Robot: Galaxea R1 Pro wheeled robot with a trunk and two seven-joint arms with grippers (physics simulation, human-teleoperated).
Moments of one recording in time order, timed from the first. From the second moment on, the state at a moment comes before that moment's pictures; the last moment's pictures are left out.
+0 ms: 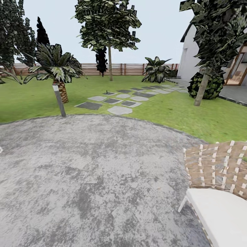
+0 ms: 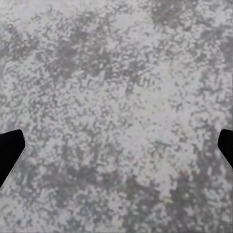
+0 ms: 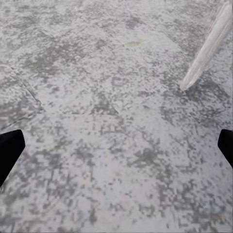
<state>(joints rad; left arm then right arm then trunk) -0.17 0.07 0.20 -0.39 0.03 -0.18 0.05 -0.10 -0.04 0.00 -0.40 0.02 -0.61 -0.05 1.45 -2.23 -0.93</state>
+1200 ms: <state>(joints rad) -0.17 0.07 0.20 -0.39 0.03 -0.18 0.05 -0.10 -0.04 0.00 -0.40 0.02 -0.61 -0.05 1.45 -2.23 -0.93</state>
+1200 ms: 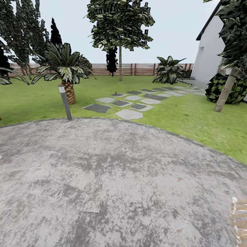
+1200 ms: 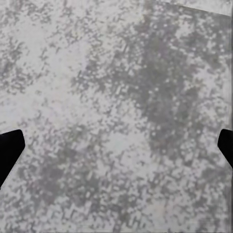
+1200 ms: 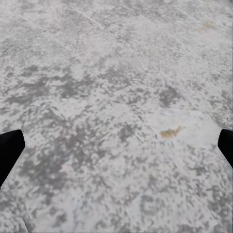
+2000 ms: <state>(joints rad) -0.17 0.07 0.20 -0.39 0.03 -0.18 0.05 -0.10 -0.04 0.00 -0.40 0.02 -0.61 -0.05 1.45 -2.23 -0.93</state>
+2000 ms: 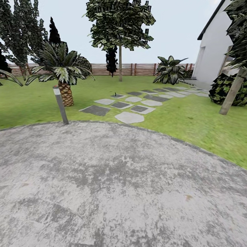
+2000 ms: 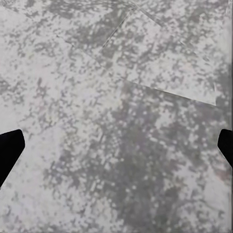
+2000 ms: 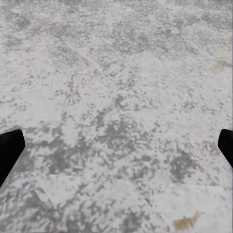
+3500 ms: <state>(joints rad) -0.17 0.07 0.20 -0.39 0.03 -0.18 0.05 -0.10 -0.05 0.00 -0.40 0.02 -0.61 -0.05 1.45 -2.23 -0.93</state>
